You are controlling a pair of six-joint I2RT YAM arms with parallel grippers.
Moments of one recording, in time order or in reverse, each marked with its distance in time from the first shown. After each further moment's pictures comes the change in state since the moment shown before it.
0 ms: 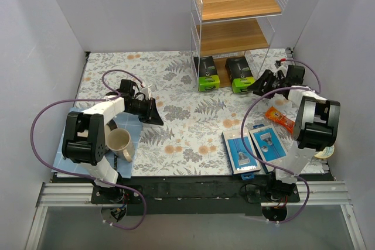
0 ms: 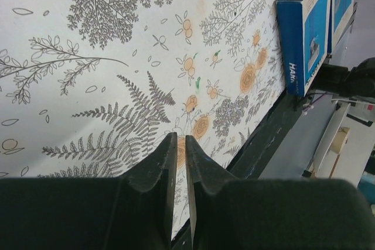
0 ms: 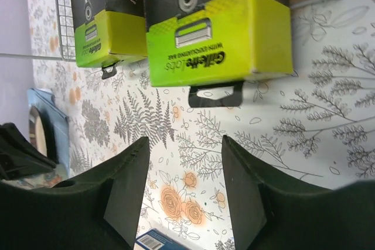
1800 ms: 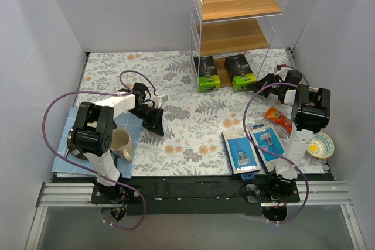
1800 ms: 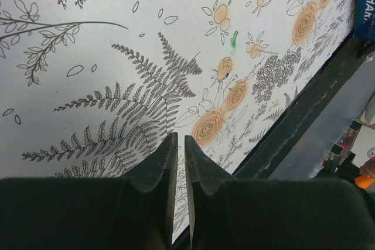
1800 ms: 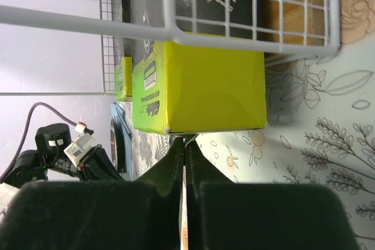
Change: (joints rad) left arm -0.102 0.129 0.081 -0.233 -0.128 0.238; right arm -0.060 0.323 0.030 0.518 -0.263 0.418
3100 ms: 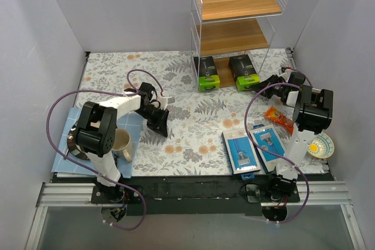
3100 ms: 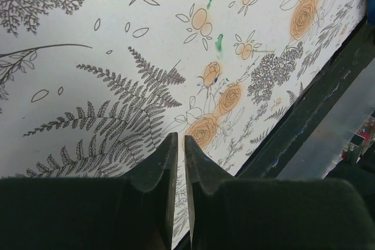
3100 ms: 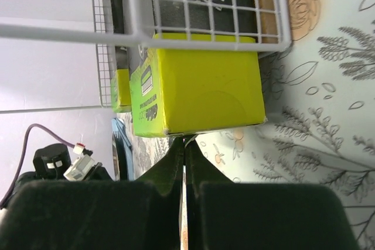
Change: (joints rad) left arm -0.068 0.003 0.021 -0.002 -0.027 0.019; right arm -0.031 -0.024 -0.040 0.011 0.046 0.036
